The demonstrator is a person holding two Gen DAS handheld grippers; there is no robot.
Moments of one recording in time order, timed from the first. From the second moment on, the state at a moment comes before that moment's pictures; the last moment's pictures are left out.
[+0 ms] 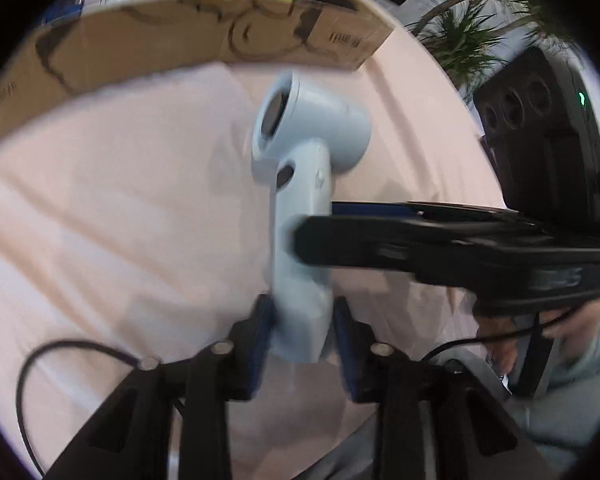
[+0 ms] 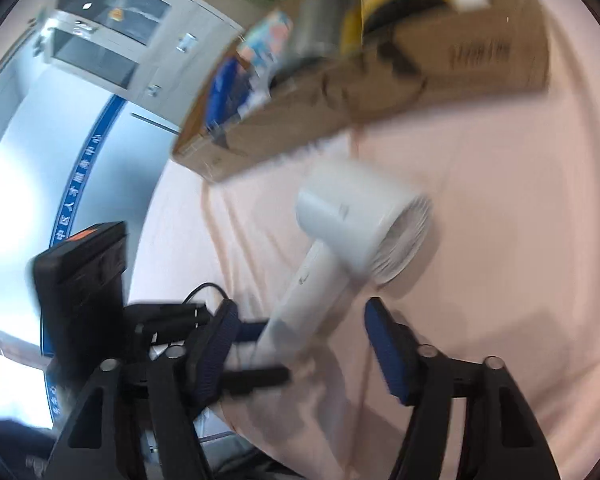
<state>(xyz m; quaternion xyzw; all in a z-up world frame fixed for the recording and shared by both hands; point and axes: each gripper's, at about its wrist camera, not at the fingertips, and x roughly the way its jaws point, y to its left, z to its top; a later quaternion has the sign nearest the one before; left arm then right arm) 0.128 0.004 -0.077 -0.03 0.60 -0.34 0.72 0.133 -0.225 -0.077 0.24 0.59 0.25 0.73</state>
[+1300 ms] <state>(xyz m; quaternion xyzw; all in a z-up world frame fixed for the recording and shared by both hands) 0.270 0.187 0.028 -0.06 0.49 -0.14 0.86 0.385 -0.010 0.051 0.10 0.49 0.29 0.81</state>
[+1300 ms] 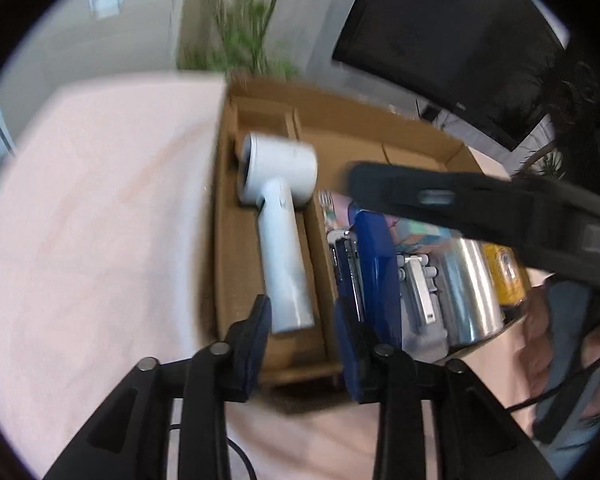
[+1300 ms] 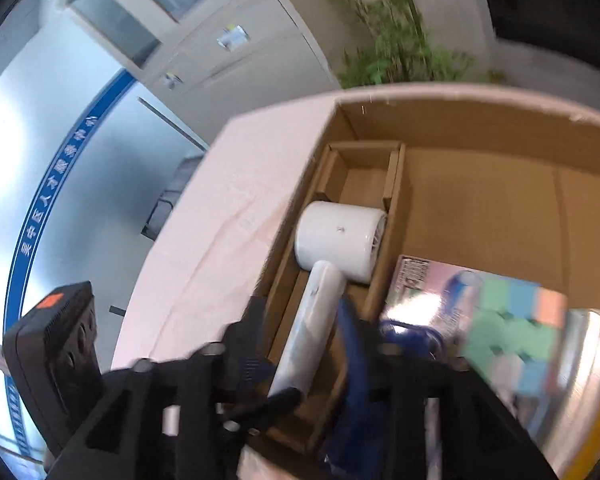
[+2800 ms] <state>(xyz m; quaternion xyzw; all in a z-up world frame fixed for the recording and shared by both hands) 0.150 0.014 0.038 -0.01 0.32 -0.01 0.95 0.130 -0.206 0.044 0.01 0.38 0.05 0.93</state>
